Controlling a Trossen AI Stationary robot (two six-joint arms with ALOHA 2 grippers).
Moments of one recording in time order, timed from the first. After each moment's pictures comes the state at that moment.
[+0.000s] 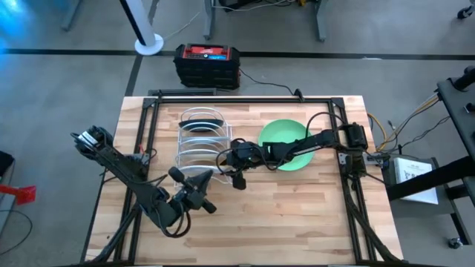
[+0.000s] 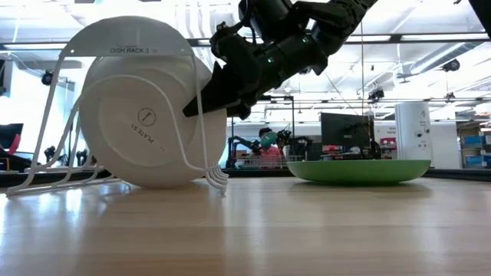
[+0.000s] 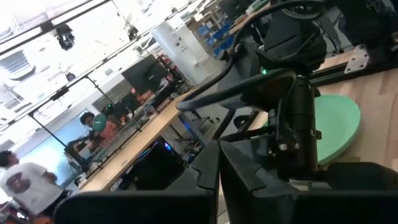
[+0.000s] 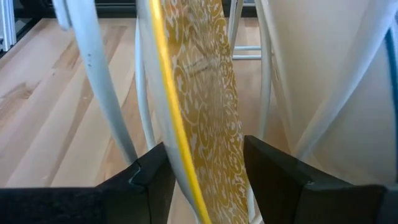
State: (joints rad) left arm -0.73 1.52 0.92 0.57 -1.57 0.57; right arm 0.02 1.97 1.21 0.23 -0.09 0.00
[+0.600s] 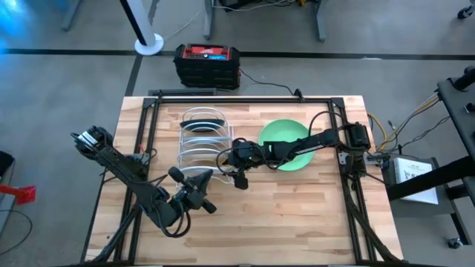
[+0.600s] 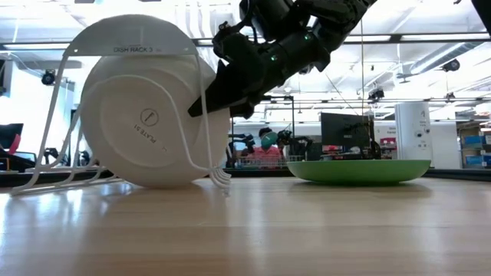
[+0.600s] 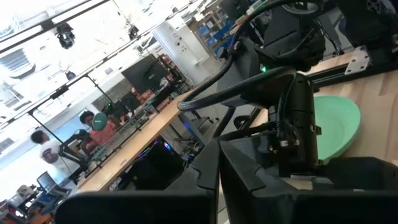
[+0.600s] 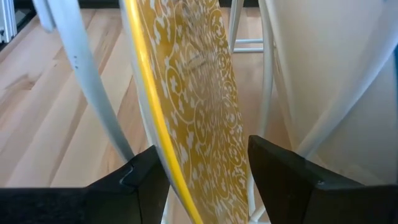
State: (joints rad) left arm -0.73 1.52 0.92 0.57 -1.57 0.56; right arm 0.02 1.95 1.21 0.17 -0.10 0.00
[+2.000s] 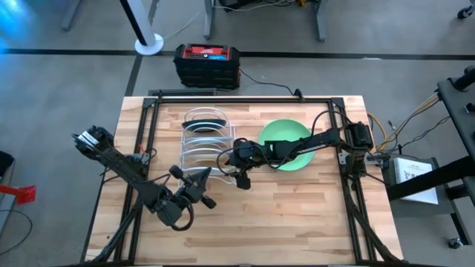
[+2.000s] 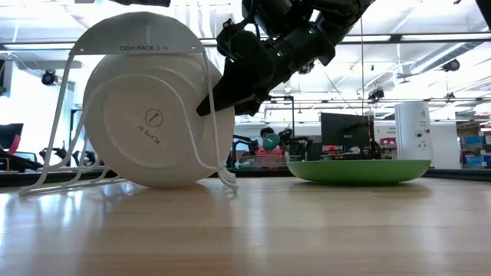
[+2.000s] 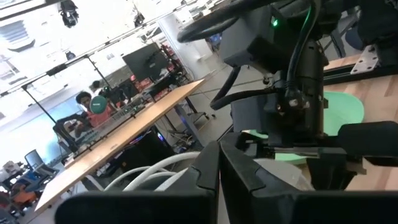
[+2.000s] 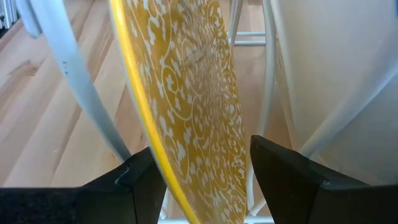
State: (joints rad) left arm -0.70 1.52 0.80 0.54 -1.57 0.29; right arm 0.02 1.91 1.20 0.10 -0.10 -0.02
